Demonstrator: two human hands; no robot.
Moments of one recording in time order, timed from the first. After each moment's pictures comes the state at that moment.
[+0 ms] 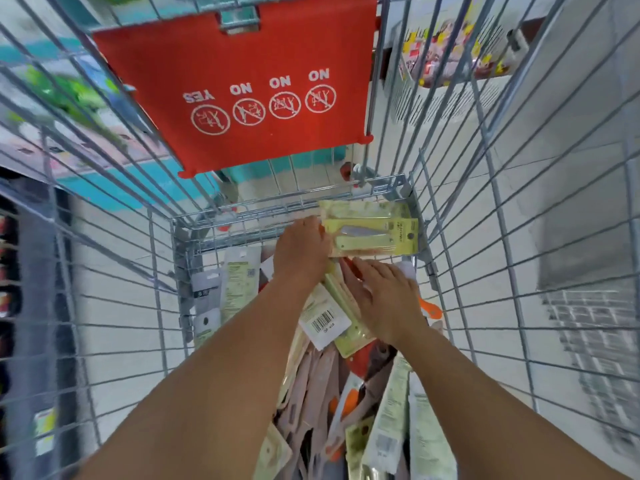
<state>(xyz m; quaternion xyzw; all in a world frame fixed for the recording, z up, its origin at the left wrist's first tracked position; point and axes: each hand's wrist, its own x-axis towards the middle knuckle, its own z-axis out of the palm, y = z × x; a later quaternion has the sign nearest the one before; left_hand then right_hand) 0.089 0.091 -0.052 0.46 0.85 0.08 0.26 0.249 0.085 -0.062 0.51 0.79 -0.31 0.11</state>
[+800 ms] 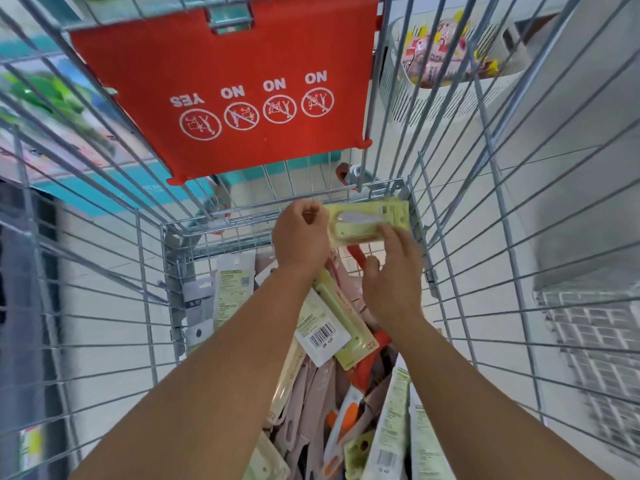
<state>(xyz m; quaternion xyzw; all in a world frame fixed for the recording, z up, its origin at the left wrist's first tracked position) 0.092 0.115 -0.030 0.25 0.86 0.33 0.31 0.222 0.109 -0.046 0.65 0.68 -0.33 -0.11</state>
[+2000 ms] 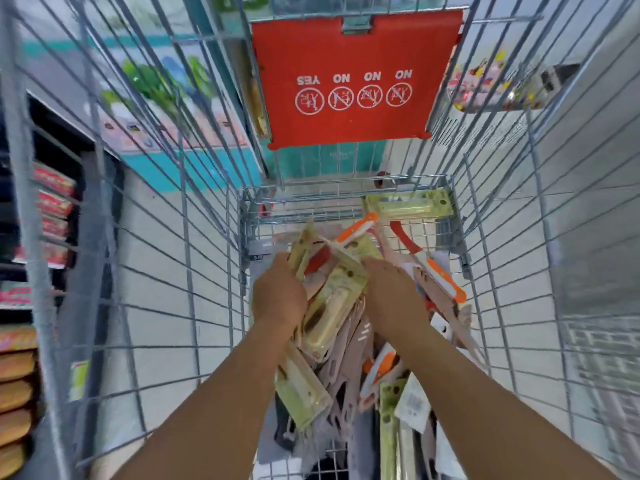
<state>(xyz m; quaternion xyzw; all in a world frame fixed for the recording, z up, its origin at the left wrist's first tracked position) 0.057 -0.056 -0.018 0.29 0.91 0.13 0.28 0.201 0.025 -0.003 0.45 0.85 -0.25 0.11</state>
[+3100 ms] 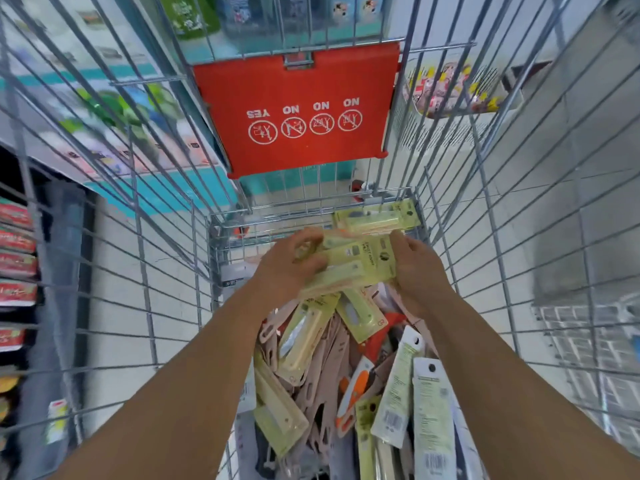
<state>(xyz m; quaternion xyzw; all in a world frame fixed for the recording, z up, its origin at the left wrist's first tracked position) 0.053 0.020 0.021 0.40 0.76 0.28 0.43 0.227 0.099 0.020 0.62 0.36 -0.67 -0.21</state>
